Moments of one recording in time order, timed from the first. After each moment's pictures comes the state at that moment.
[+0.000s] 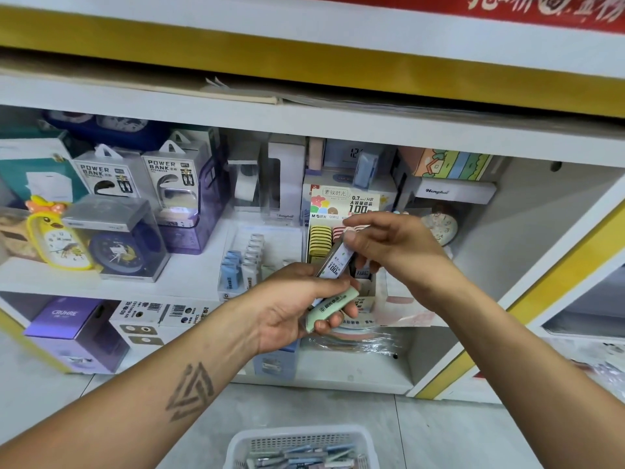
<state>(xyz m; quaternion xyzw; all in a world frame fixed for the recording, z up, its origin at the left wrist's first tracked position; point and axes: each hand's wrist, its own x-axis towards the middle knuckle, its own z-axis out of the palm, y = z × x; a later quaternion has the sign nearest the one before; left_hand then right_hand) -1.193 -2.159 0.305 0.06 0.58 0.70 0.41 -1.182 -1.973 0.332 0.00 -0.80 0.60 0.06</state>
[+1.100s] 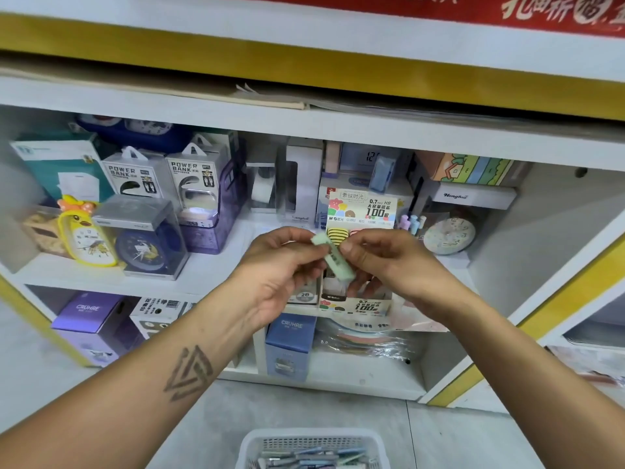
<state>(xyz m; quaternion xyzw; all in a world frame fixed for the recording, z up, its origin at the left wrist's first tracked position) -1.212 -2.182 0.323 -0.02 0.55 0.81 0.18 -1.177 -1.999 0.332 0.02 -0.80 0.60 -0.05</state>
